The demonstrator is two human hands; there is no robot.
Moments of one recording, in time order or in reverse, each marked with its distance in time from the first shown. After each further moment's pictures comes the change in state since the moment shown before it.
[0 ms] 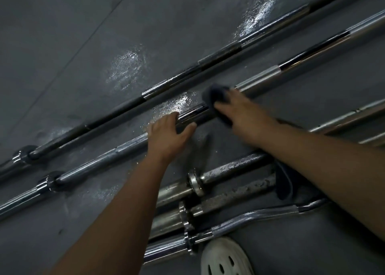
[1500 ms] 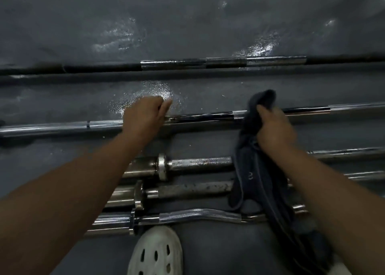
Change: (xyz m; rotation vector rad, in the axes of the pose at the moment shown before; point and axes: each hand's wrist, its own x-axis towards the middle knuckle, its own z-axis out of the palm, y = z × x) left_hand -0.007 -0.014 0.025 -0.043 0.291 -0.009; right_hand -0.050 0.038 -0.059 -0.226 0.031 0.442
